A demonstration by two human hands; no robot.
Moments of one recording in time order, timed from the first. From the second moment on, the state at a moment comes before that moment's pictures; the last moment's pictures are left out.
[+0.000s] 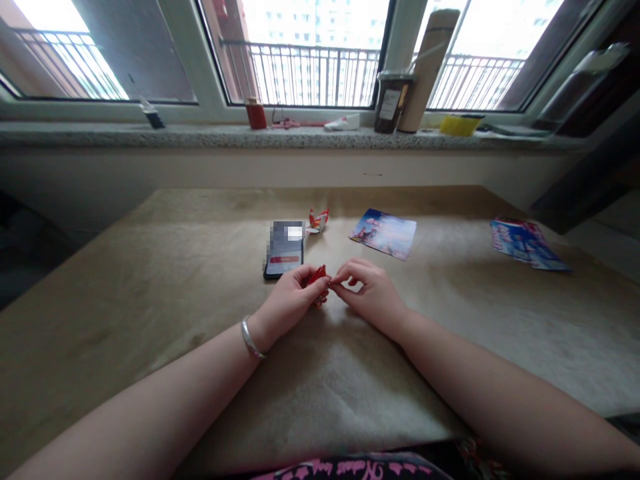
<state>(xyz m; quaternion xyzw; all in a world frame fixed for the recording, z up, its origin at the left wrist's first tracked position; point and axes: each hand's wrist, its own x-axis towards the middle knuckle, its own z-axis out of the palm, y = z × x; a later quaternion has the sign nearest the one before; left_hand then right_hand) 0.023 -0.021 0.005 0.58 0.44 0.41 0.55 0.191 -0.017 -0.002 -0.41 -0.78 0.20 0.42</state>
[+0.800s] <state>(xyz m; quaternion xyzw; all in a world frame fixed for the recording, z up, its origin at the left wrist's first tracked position) 0.026 -0.025 0.007 0.61 0.42 0.40 0.54 0.182 -0.023 -0.001 -0.46 -0.72 0.30 0.42</state>
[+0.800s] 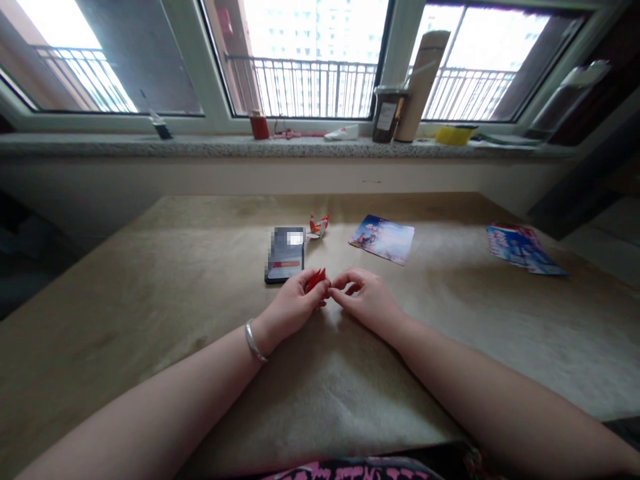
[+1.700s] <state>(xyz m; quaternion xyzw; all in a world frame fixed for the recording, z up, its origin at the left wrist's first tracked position) 0.023 -0.020 0.007 0.59 0.40 0.43 0.56 0.186 -0.012 -0.006 -0.45 -0.62 0.46 0.45</state>
